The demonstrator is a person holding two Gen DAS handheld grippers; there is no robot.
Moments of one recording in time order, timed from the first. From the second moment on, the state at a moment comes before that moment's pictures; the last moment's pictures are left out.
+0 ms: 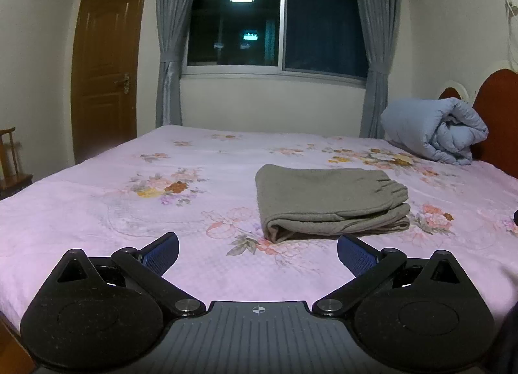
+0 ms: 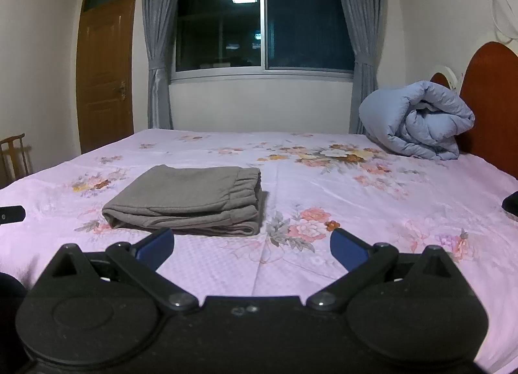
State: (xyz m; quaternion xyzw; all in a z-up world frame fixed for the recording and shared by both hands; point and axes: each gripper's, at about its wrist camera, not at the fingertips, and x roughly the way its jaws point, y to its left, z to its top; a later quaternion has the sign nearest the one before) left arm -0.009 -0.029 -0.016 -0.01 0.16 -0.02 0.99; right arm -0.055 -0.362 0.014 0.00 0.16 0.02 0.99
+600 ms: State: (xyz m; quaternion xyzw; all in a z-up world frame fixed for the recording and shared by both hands) left arm -0.008 -0.030 -0.018 -0.01 0.16 -0.03 0.99; right arm -0.056 -0.362 0.015 0.00 0.16 0.02 0.99
